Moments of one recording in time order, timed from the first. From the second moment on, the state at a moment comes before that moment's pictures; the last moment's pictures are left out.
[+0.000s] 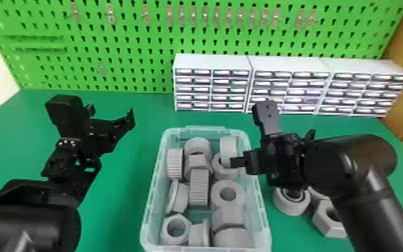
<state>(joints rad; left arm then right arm) -0.04 0.15 -0.03 -1.82 0.14 0.26 -0.05 -0.36 -0.16 0.25 -1.79 -0.56 1.30 -0.33</state>
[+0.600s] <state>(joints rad) -0.04 0.15 -0.03 -1.81 0.14 0.26 -0.05 -0.40 -0.18 0.28 -1.74 -0.43 1.27 -0.10</state>
